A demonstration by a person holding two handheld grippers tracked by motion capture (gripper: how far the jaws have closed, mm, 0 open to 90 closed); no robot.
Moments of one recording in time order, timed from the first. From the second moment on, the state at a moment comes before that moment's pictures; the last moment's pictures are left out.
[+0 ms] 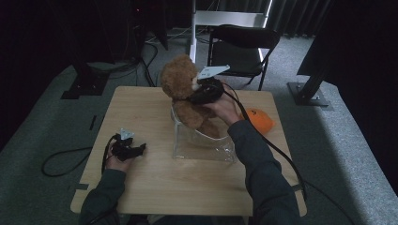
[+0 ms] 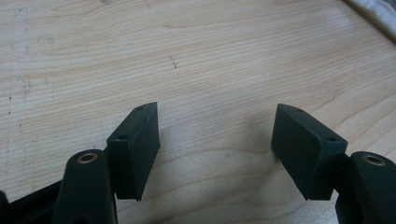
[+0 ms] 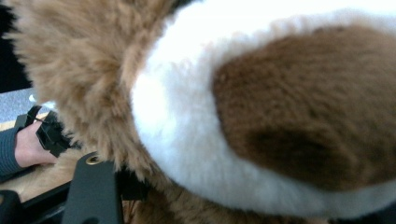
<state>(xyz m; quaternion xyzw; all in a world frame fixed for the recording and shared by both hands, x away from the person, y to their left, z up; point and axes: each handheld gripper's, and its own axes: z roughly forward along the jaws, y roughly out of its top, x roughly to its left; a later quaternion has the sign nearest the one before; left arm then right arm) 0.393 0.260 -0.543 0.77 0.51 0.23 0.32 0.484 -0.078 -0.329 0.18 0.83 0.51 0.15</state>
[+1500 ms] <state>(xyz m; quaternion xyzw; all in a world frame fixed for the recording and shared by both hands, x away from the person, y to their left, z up) 0.393 0.260 -0.543 0.77 0.51 0.23 0.32 0.489 -0.067 -0.339 0.21 0.85 0.47 0.10</state>
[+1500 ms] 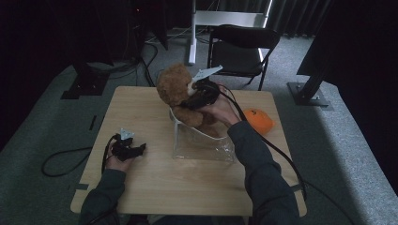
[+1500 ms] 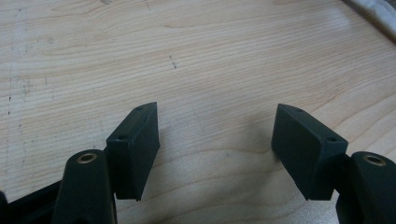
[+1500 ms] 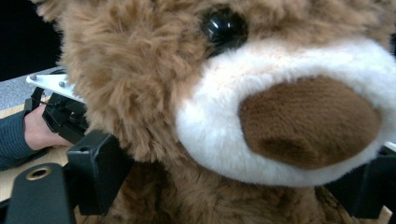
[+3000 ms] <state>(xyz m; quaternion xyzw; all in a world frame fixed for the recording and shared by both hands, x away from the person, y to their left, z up) 0.393 0.260 -0.543 0.77 0.51 0.23 0.32 0.486 -0.075 -0.327 0.19 0.84 0.49 0.12</state>
